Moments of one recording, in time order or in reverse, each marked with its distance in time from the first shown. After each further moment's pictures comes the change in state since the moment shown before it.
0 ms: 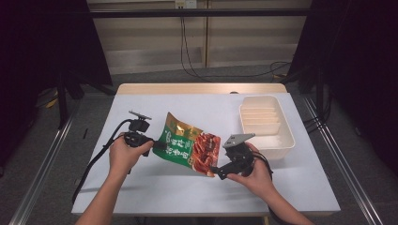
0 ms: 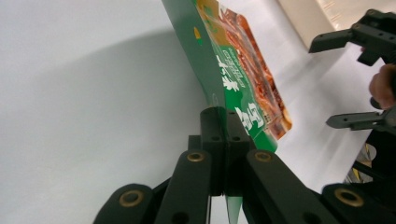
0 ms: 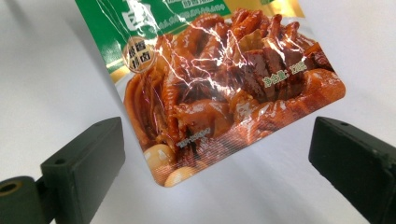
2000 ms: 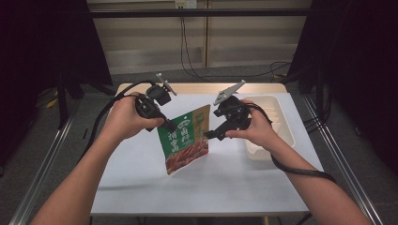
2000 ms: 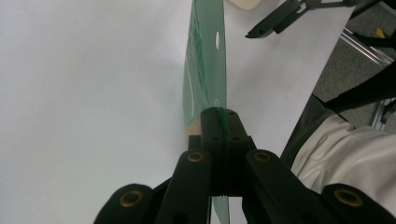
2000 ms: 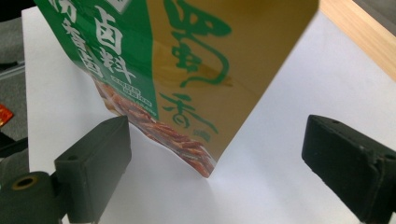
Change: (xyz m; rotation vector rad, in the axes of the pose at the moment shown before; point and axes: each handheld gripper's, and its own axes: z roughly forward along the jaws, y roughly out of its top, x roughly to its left) left arm -0.105 0.090 -0.055 0.306 0.046 0.467; right arm -0.037 0.127 -0.036 0.056 0.146 -0.219
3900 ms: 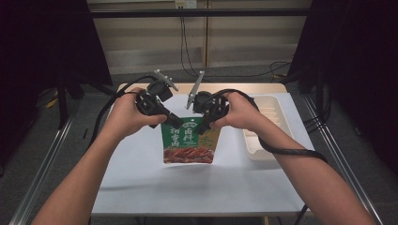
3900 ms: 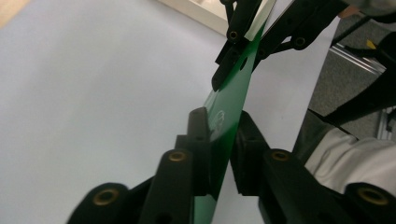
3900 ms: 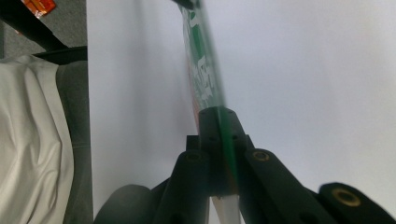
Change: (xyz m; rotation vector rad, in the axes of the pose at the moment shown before) left arm -0.004 0.005 -0.007 -0.119 0.004 0.080; right arm 0.030 0.072 0.009 0.366 0.174 -0.214
